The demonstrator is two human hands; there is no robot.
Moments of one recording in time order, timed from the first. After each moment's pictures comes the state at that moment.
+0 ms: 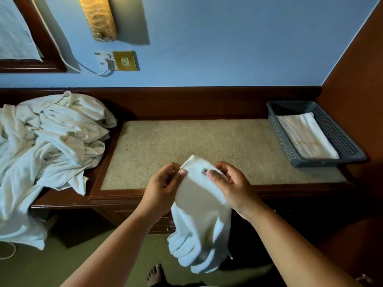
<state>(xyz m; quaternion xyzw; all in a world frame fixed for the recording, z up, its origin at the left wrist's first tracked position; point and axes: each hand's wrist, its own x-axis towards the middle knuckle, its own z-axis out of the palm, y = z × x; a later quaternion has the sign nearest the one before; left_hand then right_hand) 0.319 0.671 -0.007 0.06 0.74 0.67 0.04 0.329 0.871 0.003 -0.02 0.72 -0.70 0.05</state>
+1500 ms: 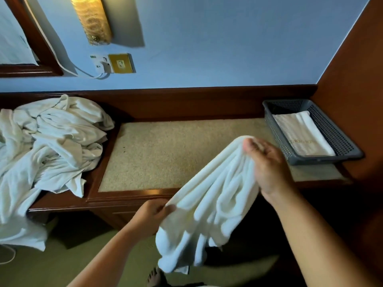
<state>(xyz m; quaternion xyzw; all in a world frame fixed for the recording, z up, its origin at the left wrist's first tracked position) 0.344 0.627 -0.057 0.06 0.87 0.45 0.19 0.327 0.921 0.063 0.03 0.72 -0.68 -0.14</state>
